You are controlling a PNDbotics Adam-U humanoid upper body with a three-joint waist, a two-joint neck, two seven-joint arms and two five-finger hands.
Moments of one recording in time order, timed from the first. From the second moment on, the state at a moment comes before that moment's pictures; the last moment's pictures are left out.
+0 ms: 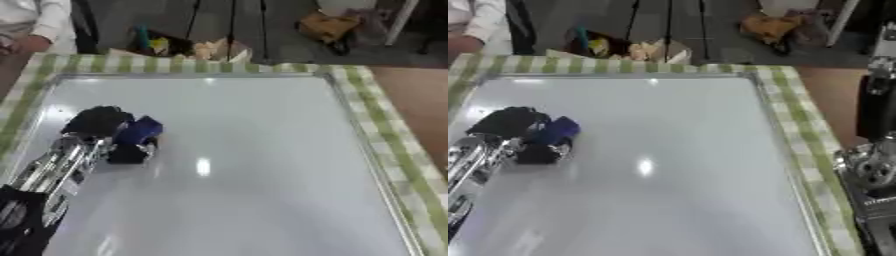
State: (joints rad) left arm -0.74 0.42 -0.30 -1.50 -1.22 0.30 -0.64; right arm -0.52 -0.42 0.05 -1.99 0.43 -0.11 -0.63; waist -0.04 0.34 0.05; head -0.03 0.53
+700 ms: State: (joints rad) left arm -0.66 0.47 -0.35 -1.67 -1.18 0.30 -0.72; right arm -0.52 -0.42 0.05 -1.99 0.43 -0.11 -0.63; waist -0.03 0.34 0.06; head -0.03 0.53
